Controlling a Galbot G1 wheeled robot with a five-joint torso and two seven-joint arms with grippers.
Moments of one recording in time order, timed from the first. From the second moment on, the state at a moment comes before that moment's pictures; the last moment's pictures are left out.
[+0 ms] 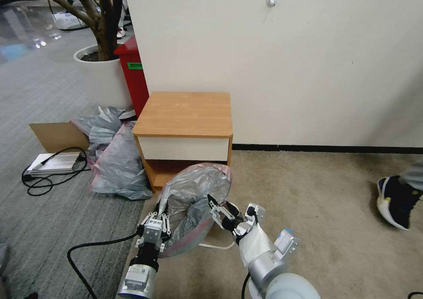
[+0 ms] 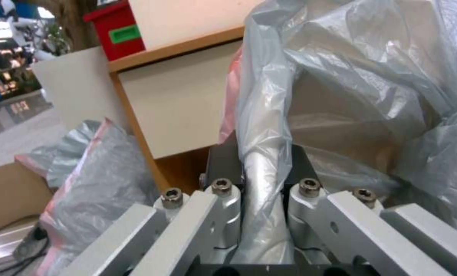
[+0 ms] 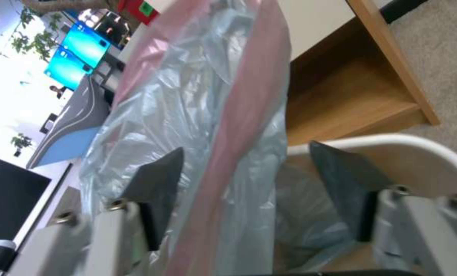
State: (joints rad) left arm 1.79 -1.29 -0.34 -2.15 0.14 -0.12 -0.24; right arm -1.59 1.36 0.06 2.28 0.80 -0.26 0.35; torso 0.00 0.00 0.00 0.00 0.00
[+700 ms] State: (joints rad) left arm 1.81 -1.32 -0.34 -2.17 0.06 -0.07 -0.28; right arm -1.61 1.36 0.07 2.28 0.66 -0.21 0.28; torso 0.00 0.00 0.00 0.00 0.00
